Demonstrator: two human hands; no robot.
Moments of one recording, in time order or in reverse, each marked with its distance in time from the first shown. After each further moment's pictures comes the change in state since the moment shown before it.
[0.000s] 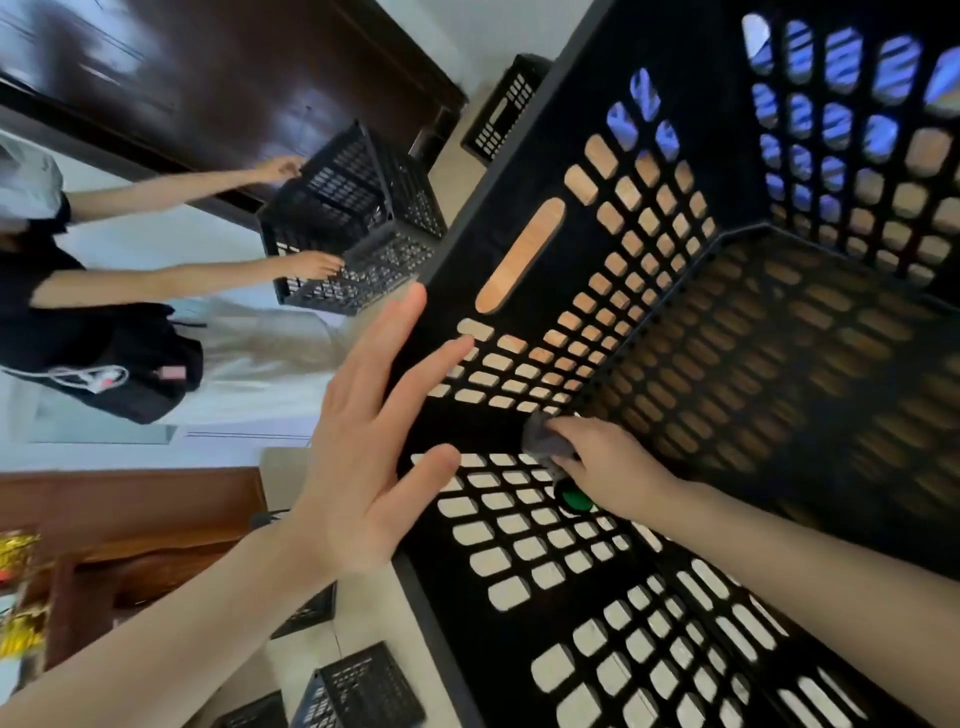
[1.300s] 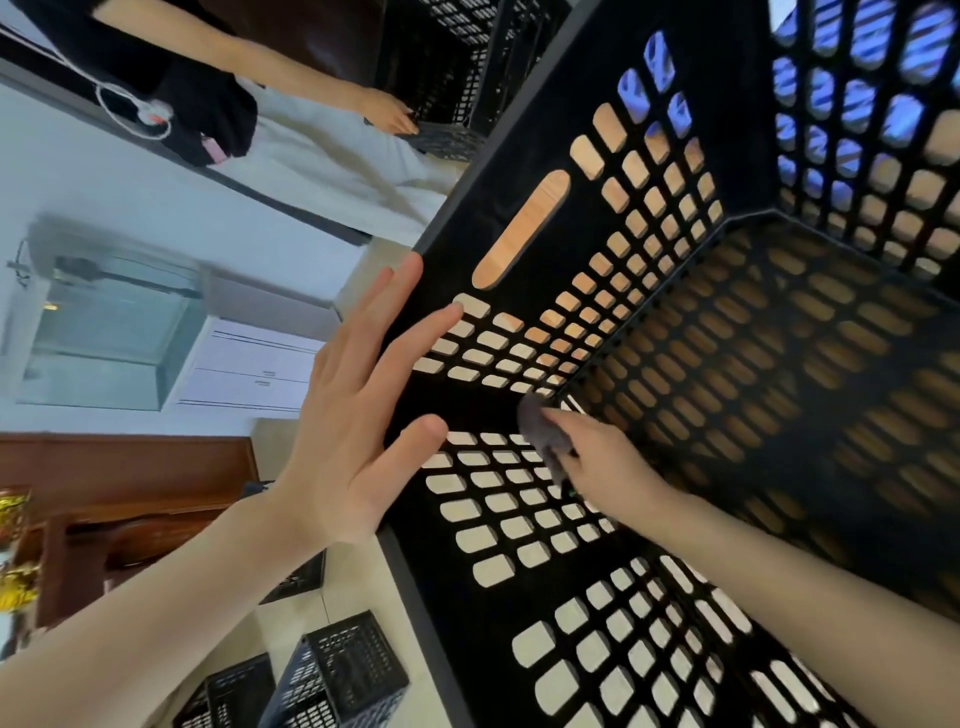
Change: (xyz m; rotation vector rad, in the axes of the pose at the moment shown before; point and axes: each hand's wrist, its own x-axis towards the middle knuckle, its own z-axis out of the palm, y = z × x) left_hand -0.001 -0.002 0.003 -0.064 -0.001 -0.043; right_hand -0.012 0.001 0.013 0.172 0.025 0.038
